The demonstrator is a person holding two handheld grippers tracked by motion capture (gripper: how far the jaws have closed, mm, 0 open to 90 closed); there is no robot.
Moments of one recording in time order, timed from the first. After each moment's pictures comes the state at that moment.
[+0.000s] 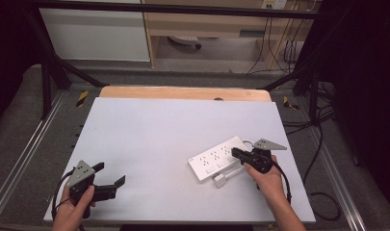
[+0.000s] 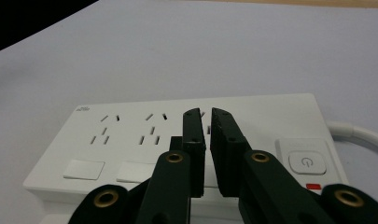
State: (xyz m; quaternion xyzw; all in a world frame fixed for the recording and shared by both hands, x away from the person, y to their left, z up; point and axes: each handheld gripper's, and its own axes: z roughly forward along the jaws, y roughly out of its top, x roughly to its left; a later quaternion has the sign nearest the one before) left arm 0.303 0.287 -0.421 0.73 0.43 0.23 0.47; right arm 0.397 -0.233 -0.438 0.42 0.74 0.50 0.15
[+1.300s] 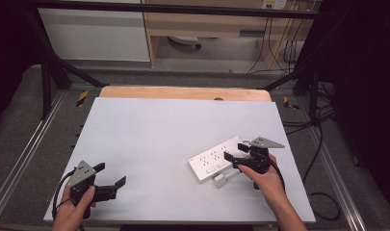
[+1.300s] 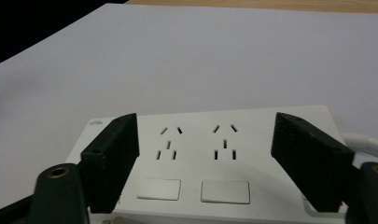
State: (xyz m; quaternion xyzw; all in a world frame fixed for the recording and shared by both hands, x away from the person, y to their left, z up) left arm 0.303 0.286 -0.422 0.74 0.43 0.22 0.47; right arm 0.395 -0.220 -0.426 0.44 0.73 0.50 0.15
